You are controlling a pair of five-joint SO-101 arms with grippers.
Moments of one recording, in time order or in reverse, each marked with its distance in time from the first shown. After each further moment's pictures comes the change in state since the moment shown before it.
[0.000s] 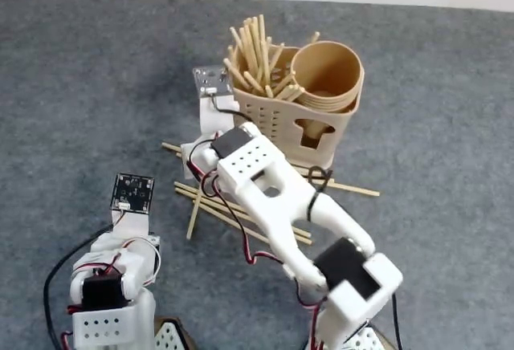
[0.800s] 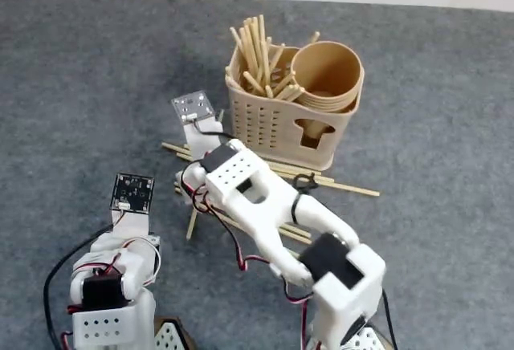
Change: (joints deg) left arm 0.0 0.0 0.0 0.0 0.0; right arm -3.3 6.8 3.6 -3.6 7.7
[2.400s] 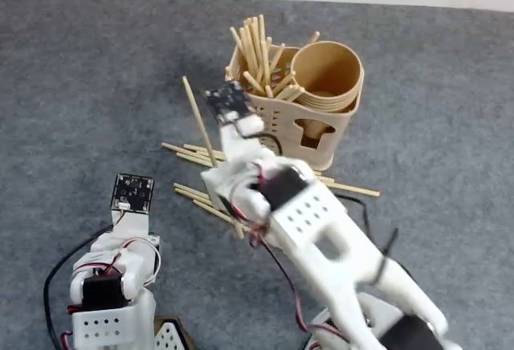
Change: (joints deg) left arm 0.0 0.0 0.0 0.0 0.0; right arm 3.4 -42.7 21.0 3.2 7.5
